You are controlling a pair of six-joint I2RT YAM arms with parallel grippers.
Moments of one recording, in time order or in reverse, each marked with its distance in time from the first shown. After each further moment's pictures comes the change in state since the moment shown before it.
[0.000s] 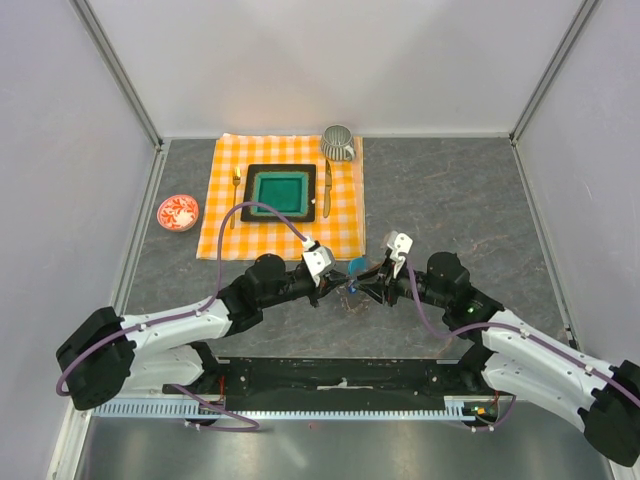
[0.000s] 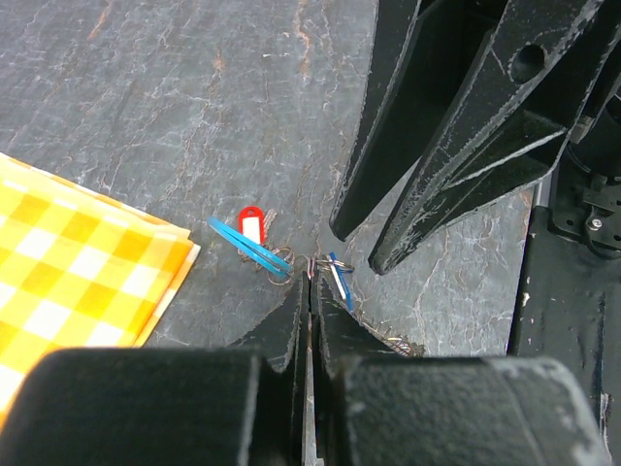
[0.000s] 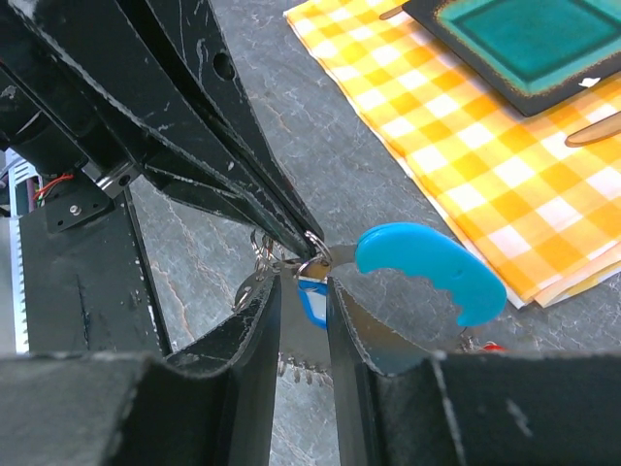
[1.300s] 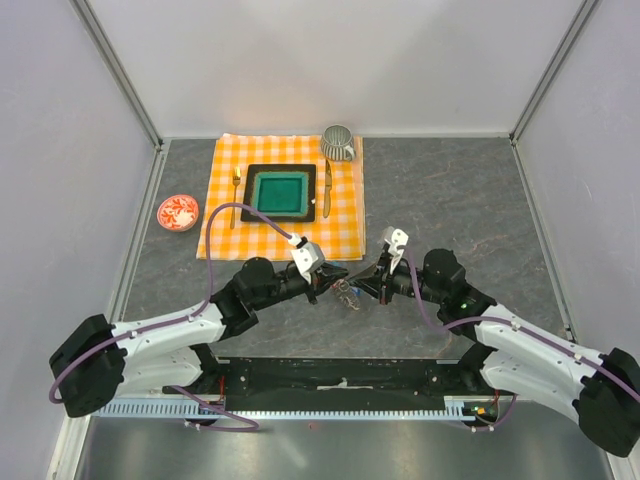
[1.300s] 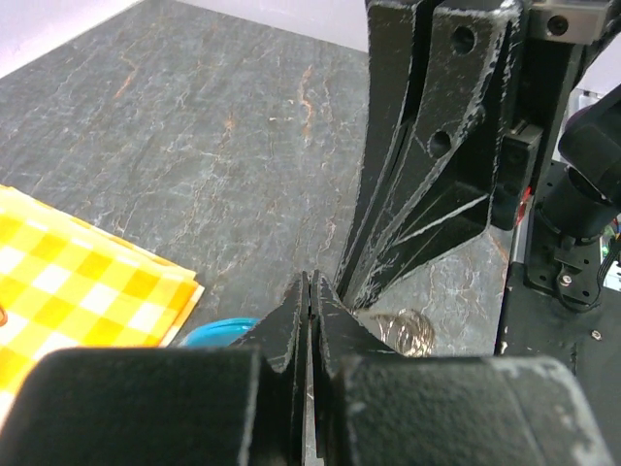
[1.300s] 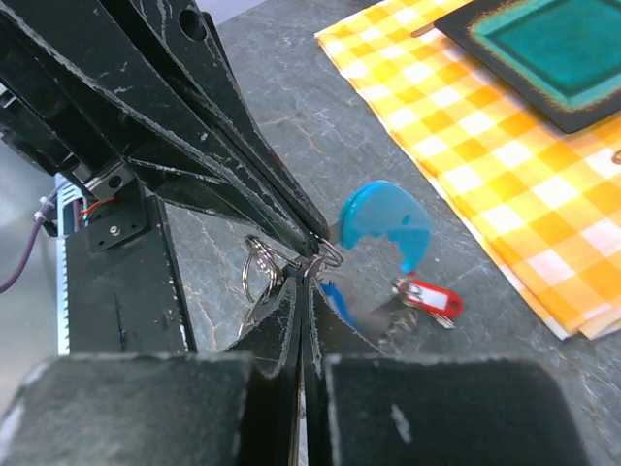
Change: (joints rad) left arm 0.000 -0.066 -0.025 0.087 -0.024 -0.070; right arm 0.000 0.066 0.007 0.105 -0.050 0.082
